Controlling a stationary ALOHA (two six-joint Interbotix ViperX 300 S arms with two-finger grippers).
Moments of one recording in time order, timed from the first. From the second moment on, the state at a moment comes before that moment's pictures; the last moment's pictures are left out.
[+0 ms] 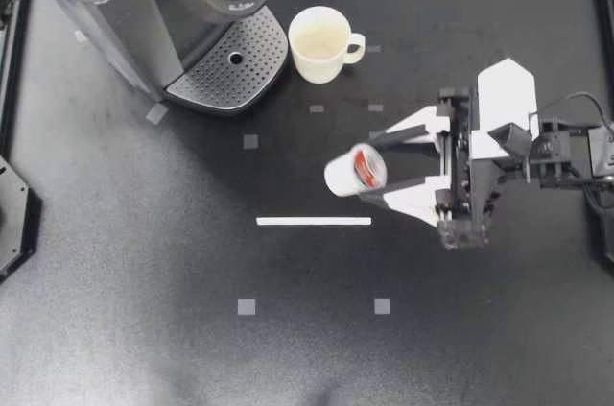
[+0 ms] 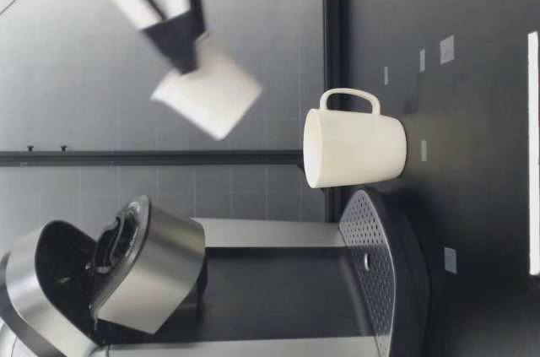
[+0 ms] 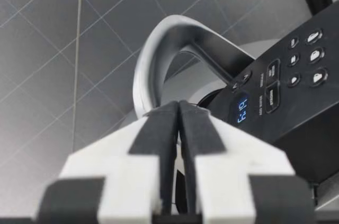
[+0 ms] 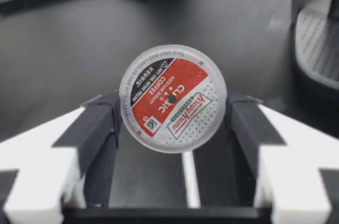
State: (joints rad) left arm 0.21 -0.54 0.58 1.46 1.03 -0.99; right arm -0.05 -0.32 0.92 0.02 -0.31 0.14
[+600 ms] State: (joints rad) left arm 0.23 -0.71 0.64 1.47 0.79 -1.19; right arm -0.31 -0.29 0.65 0.01 -0.32 -0.11
